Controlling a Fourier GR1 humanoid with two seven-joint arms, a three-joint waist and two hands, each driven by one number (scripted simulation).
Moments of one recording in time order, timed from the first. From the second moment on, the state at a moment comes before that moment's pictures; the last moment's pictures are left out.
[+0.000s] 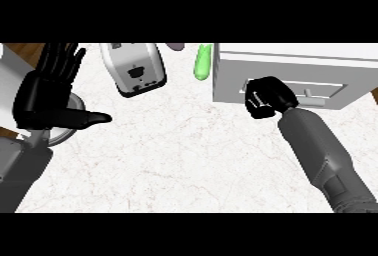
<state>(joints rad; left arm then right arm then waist) -0.44 0.58 -0.26 -1.41 0.71 0.19 -0.25 -0.84 -0.22 0.03 -0.45 0.86 -0.11 -0.44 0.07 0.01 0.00</state>
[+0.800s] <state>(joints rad) -0.42 0.55 -0.26 -1.38 0.72 0.10 -0.28 -0.88 -0.26 -0.04 -0.33 0.79 0.02 -0.63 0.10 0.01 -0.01</state>
